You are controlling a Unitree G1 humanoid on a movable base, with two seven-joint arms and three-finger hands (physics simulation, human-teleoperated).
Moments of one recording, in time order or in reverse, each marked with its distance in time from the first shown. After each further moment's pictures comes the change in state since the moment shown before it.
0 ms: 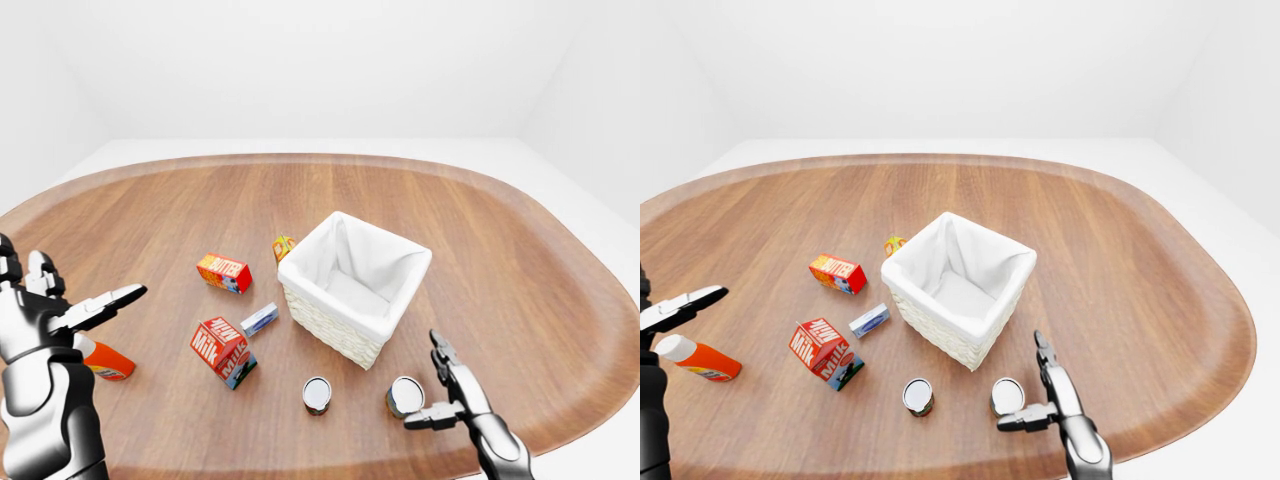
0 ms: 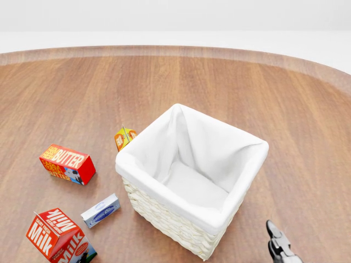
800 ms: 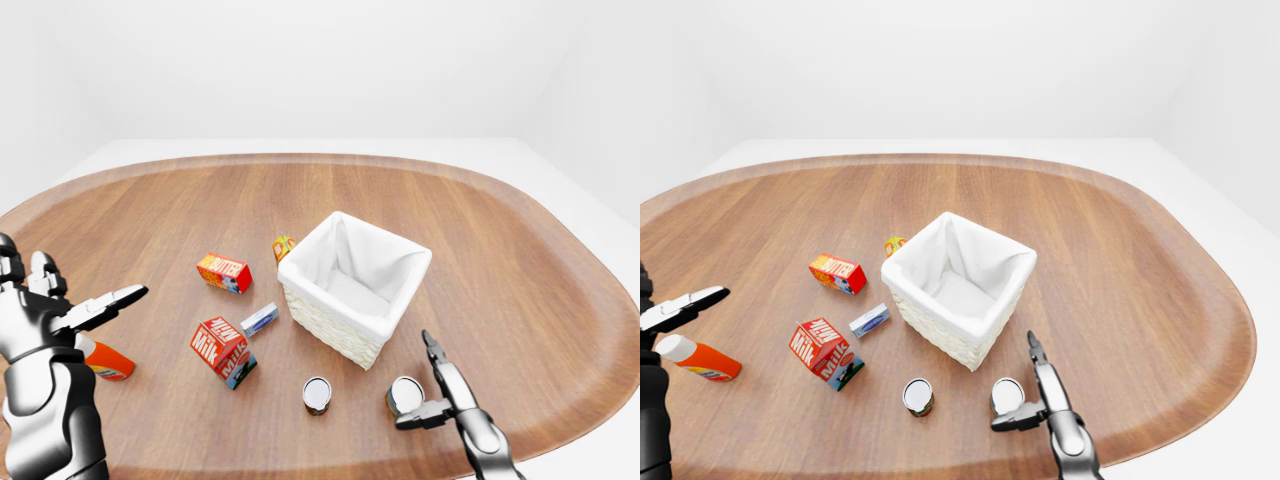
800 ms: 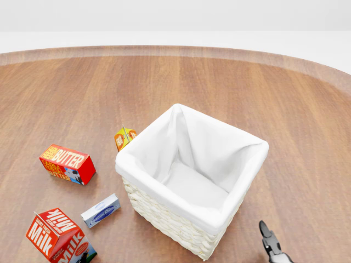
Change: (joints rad) left arm -0.001 0.000 -0.004 0.015 -0.001 -0.009 -0.004; right arm -0.037 -0.018 0.089 0.062 -0.143 0.000 -0.141
